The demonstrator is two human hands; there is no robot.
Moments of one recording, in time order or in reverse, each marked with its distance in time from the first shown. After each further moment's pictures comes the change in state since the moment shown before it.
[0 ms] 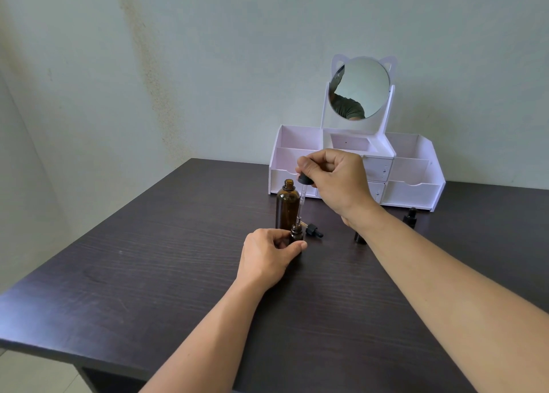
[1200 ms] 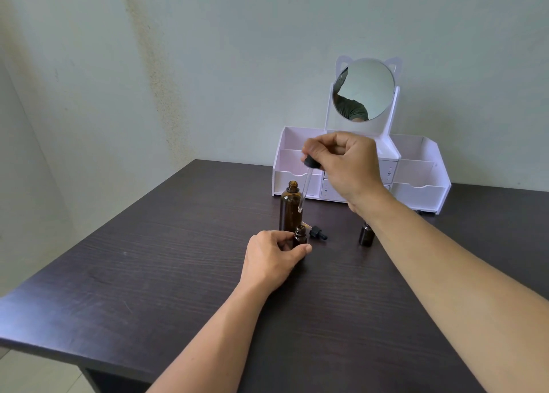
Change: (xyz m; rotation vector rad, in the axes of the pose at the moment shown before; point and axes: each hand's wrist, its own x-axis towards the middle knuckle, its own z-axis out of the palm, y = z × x) left_hand -0.001 0.000 -0.001 0.006 0.003 0.000; right_hand 0.012 -0.019 -0.002 0.085 0.048 -0.056
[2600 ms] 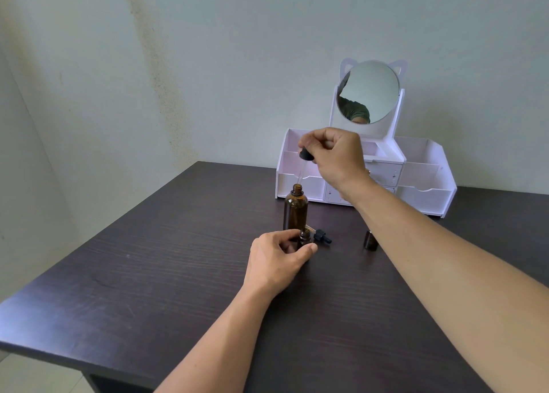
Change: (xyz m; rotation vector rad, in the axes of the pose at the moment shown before) left_hand -0.001 0.003 -0.001 -0.102 0.045 0.039; right_hand 0.035 0.019 0.018 -0.106 -0.024 -0.026
